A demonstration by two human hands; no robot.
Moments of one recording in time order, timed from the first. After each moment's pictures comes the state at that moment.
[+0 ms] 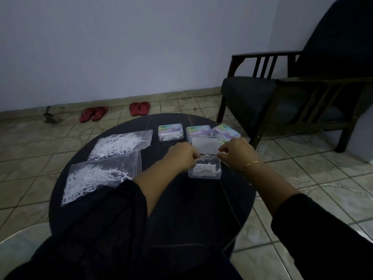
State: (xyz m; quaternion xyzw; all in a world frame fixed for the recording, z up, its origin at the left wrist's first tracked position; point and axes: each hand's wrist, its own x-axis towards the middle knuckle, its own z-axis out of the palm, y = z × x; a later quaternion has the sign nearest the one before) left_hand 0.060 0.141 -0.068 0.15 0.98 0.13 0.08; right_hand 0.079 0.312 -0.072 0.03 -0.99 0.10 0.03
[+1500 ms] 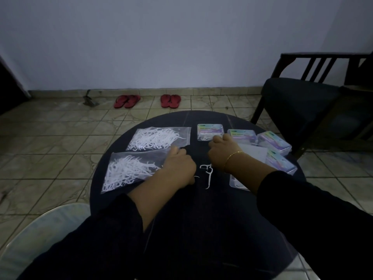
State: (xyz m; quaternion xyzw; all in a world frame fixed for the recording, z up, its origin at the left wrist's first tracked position) left_hand 0.066 0.043 -0.091 0.14 0.97 -0.17 0.06; right_hand 0.019 0.177 -0.074 0.30 -0.91 -0.29 -0.01
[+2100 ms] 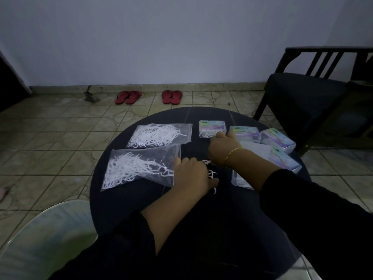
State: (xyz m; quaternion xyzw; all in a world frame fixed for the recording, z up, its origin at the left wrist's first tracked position) left_hand 0.083 0.078 -0.115 0.00 1.00 0.01 0.00; right_hand 0.002 0.168 -0.083 0.25 -0.94 -0.21 -0.06
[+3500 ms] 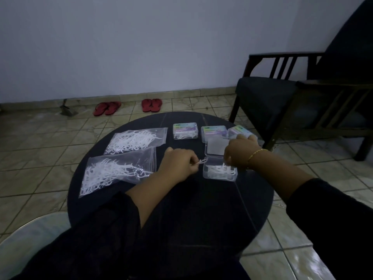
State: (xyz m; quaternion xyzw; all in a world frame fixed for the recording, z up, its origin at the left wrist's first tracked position) left_hand 0.078 0.093 -0.089 0.14 0.98 0.13 -0.04; right_hand 0.062 0.280 -0.050 0.13 -0.97 -0.17 -0.08
